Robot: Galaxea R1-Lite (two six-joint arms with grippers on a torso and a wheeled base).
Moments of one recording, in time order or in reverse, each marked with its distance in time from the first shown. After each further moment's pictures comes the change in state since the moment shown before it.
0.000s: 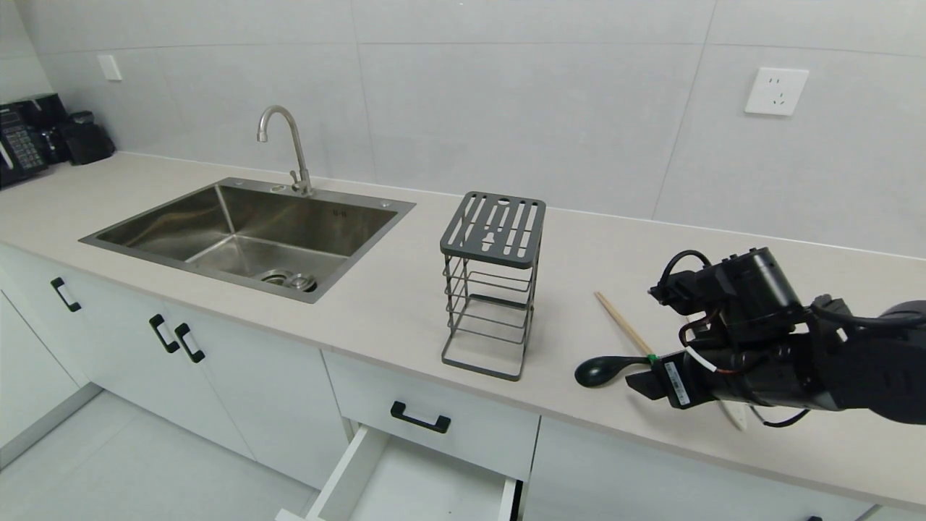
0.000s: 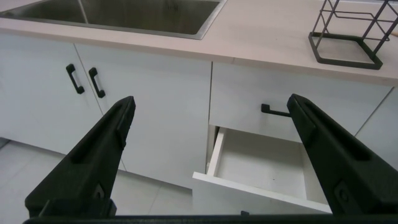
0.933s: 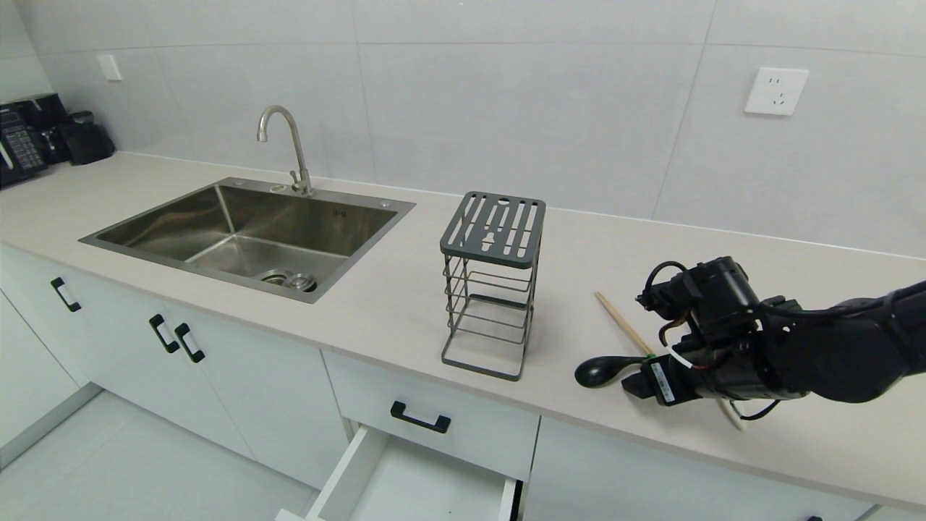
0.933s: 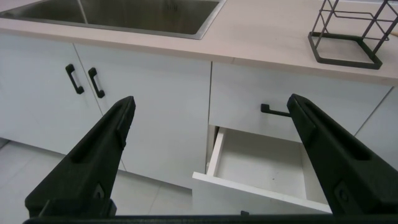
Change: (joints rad) left arm 0.000 0.000 0.000 0.000 0.000 0.001; right arm -0.037 0.126 -0.047 -0.006 -0.002 0.008
